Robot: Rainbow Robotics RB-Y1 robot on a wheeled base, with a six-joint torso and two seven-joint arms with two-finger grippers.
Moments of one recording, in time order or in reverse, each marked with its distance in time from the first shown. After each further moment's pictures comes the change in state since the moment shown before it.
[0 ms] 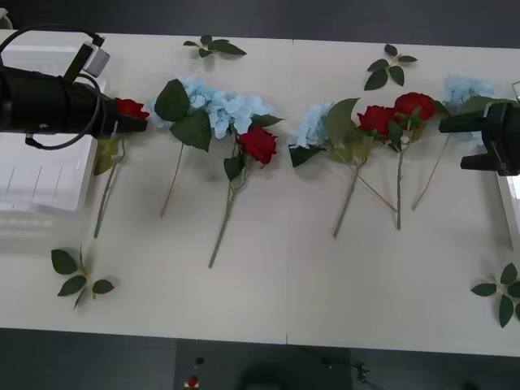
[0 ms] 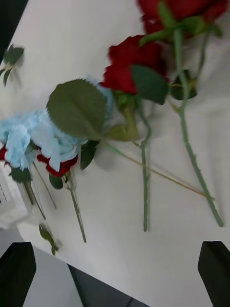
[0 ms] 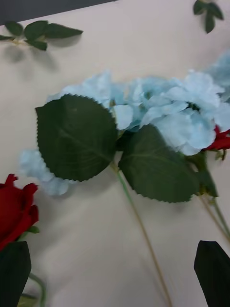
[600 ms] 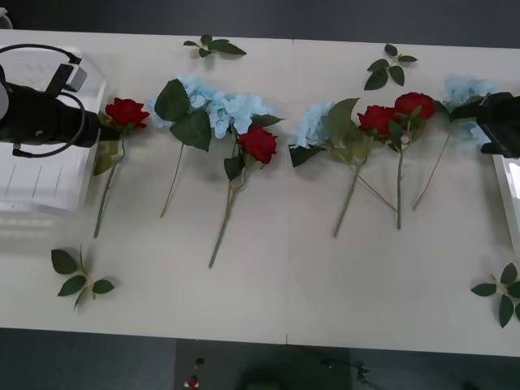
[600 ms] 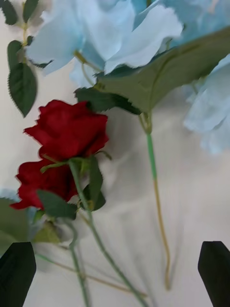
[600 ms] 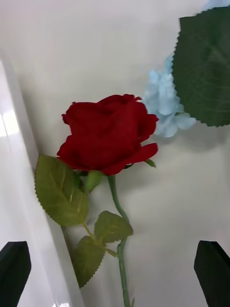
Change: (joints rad) right arm -0.129 0.238 -0.026 0.330 0.570 -0.035 -0.295; left arm 0.000 -0.043 0.016 0.101 -0.404 0.000 0.423
